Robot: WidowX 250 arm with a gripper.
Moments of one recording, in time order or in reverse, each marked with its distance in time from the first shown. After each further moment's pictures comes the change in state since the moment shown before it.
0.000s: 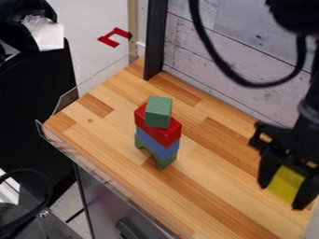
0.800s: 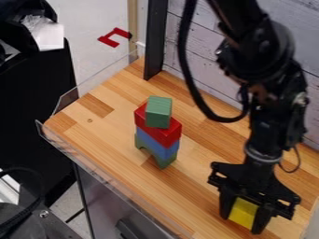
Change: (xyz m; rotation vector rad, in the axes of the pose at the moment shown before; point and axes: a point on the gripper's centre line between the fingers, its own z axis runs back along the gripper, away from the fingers) arm -0.012 0.036 -0.063 -0.060 0.084 0.195
